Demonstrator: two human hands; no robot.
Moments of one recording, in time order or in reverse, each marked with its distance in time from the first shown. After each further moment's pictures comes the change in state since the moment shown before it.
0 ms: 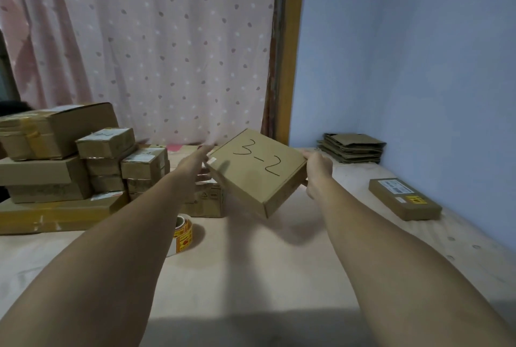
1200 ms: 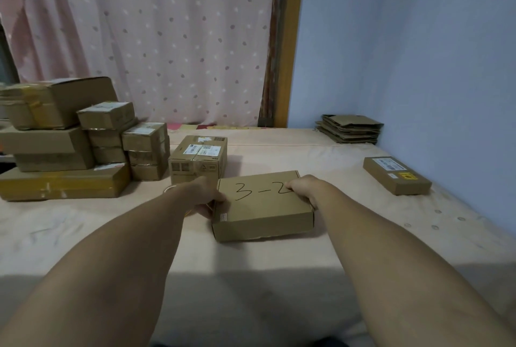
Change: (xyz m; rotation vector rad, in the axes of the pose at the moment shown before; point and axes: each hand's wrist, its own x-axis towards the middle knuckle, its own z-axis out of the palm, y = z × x) left_hand -0.036 -0.086 0.014 0.678 -0.114 -0.213; right_hand -0.026 0.067 -0.045 -0.781 -0.218 0.298
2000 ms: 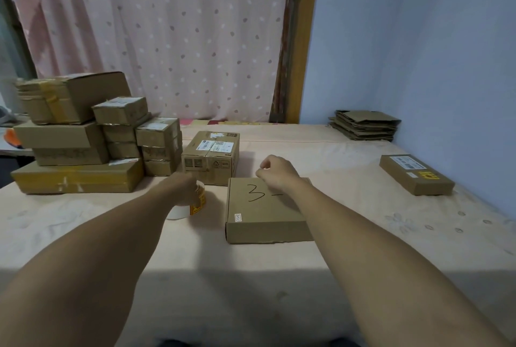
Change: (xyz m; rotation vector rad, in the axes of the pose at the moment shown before) left_hand 0.020 -0.049 -0.054 0.856 0.278 0.162; right_hand -0.006 -0.047 0.077 -0.384 0.078 -0.561
